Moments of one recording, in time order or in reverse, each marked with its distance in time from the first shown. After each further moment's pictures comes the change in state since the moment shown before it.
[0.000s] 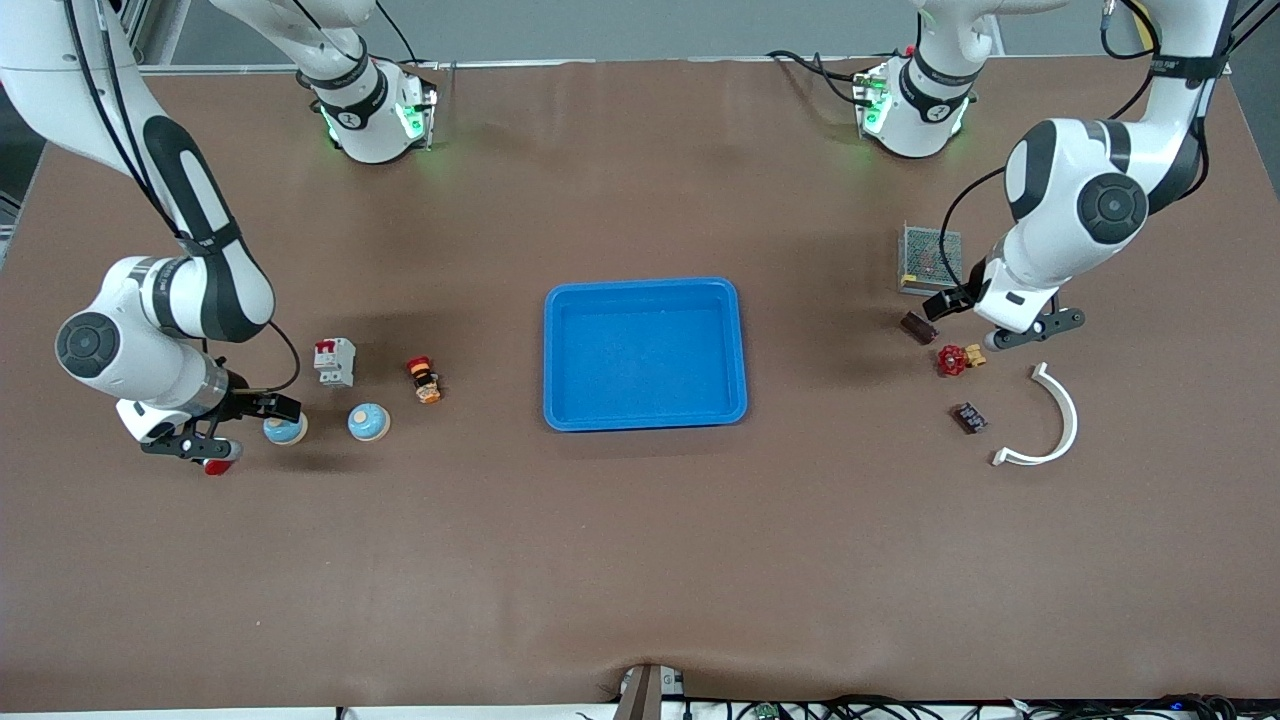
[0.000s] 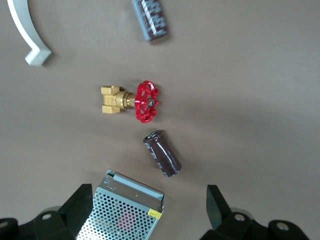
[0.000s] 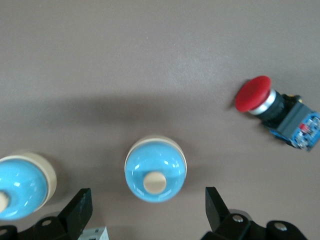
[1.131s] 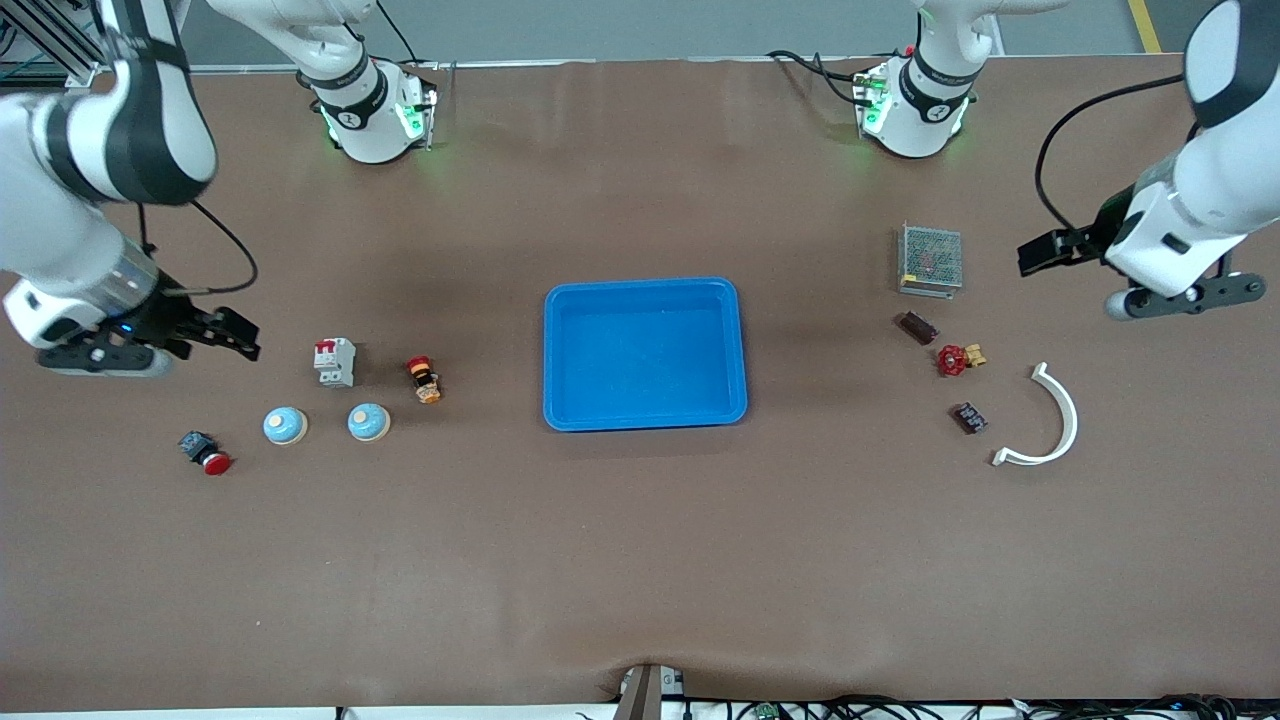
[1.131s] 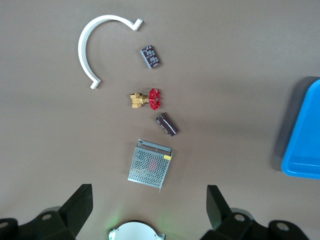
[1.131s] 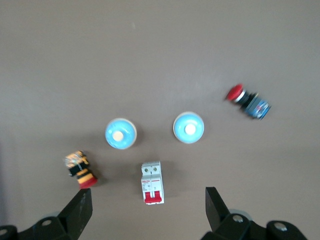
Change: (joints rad) left arm -0.016 -0.037 0.024 0.607 0.000 -0.699 0.188; right arm 0.072 -0.425 0.006 -0.089 0.079 -0.278 0.001
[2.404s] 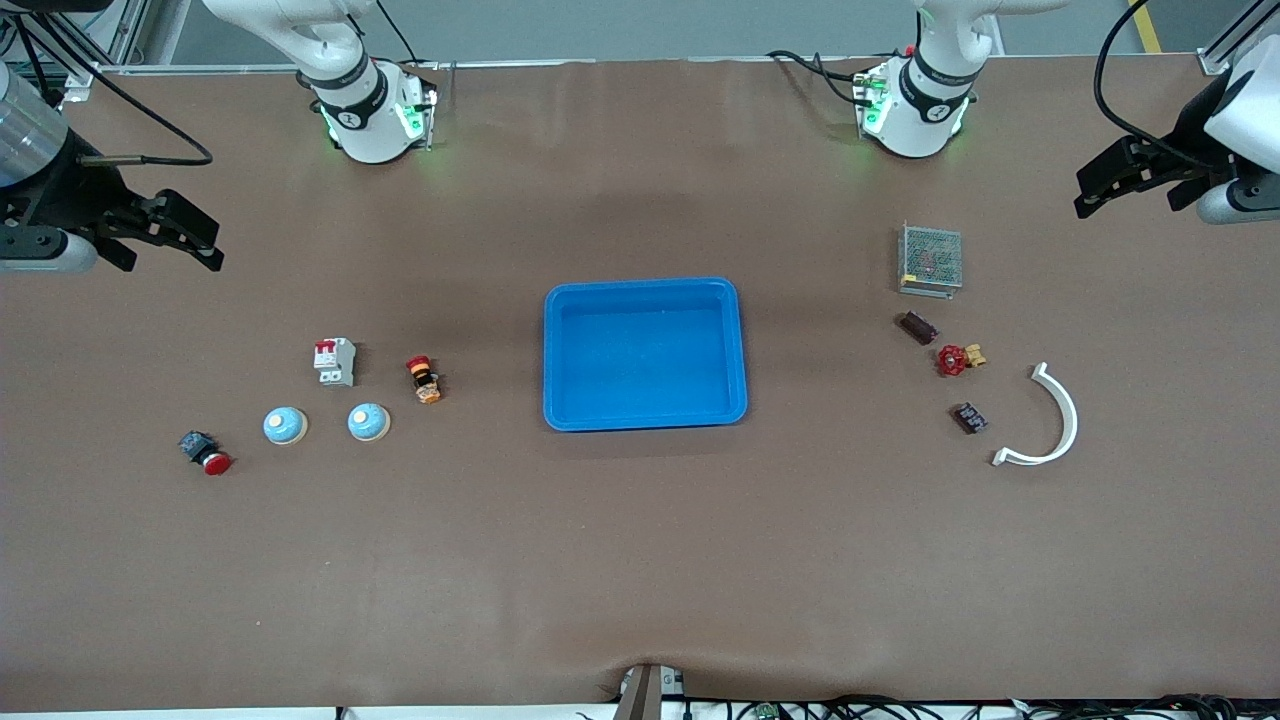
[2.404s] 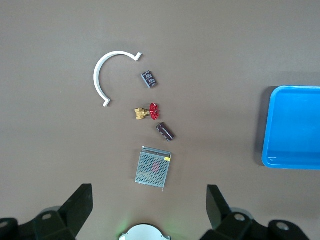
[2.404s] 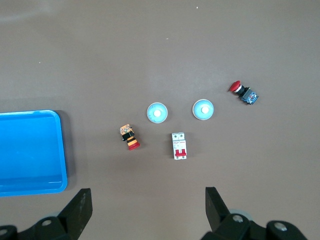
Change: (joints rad) left arm -0.001 -0.092 0.000 0.208 0.000 -0.150 0.072; right arm 0.121 -0.119 0.008 0.441 0.001 -0.548 0.112
